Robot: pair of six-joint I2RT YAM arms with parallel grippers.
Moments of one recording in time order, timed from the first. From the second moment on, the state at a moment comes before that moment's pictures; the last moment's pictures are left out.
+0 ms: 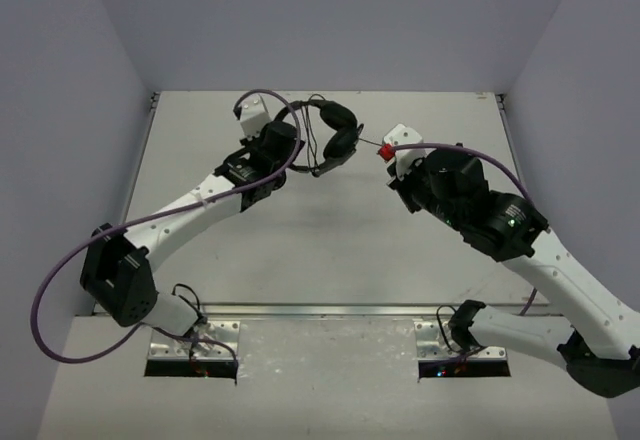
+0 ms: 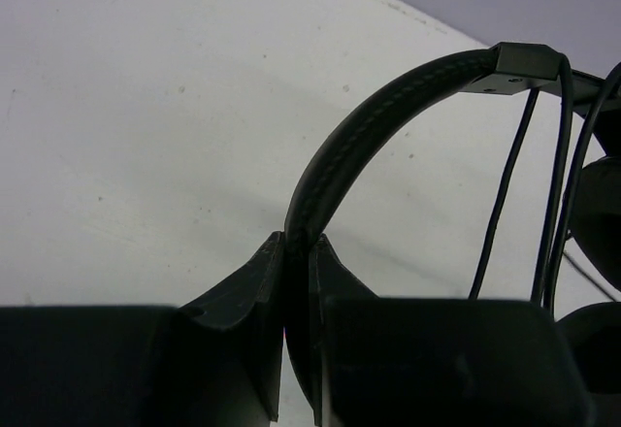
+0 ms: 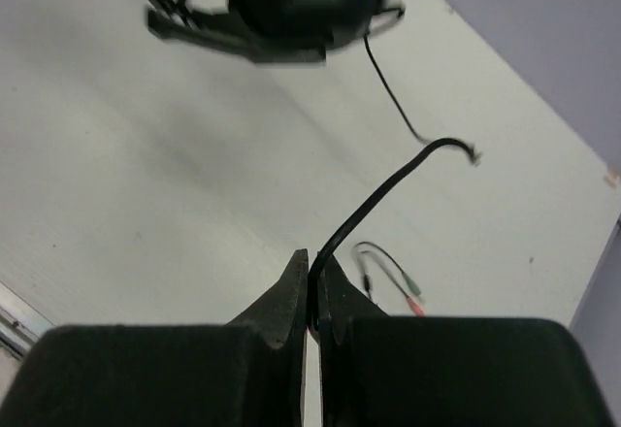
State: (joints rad) left arm -0.62 1.49 1.16 -0.24 -0.77 -0.70; right arm 0.83 1.01 1.29 -0.73 0.27 -0.24
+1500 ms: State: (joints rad) left arm -0.62 0.94 1.38 -0.70 -0.17 -0.76; right arm 0.70 1.14 0.71 0.39 -0.27 0.12
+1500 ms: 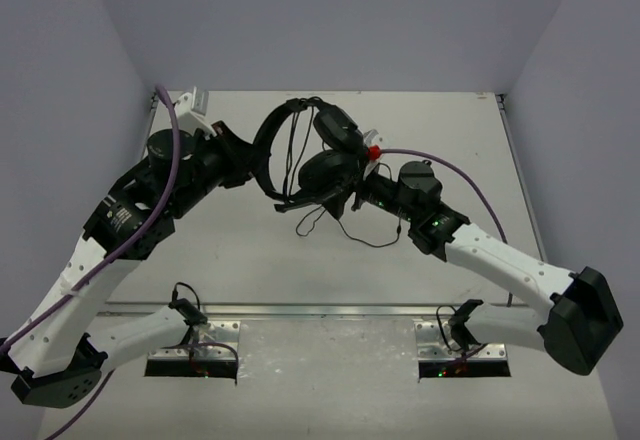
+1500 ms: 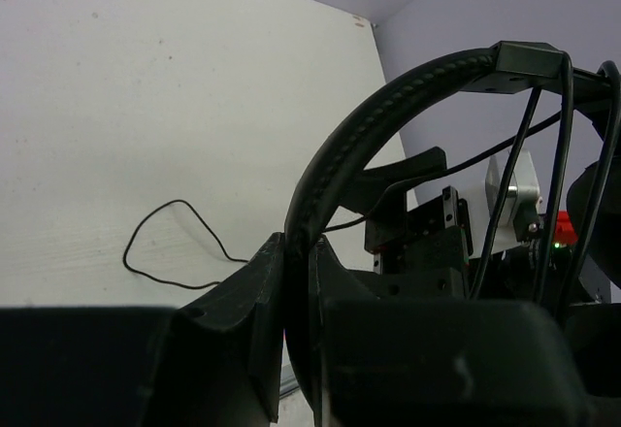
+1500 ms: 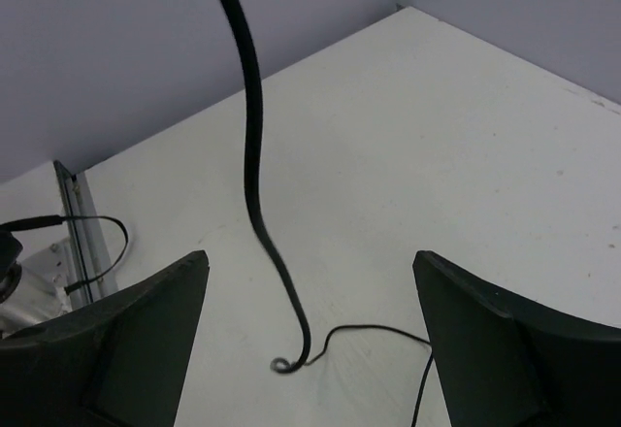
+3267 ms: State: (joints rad) left arm -0.63 1.01 1.56 -0.77 -0.14 -0.62; right arm 0.40 1.34 0.87 0.37 -0.56 0.19
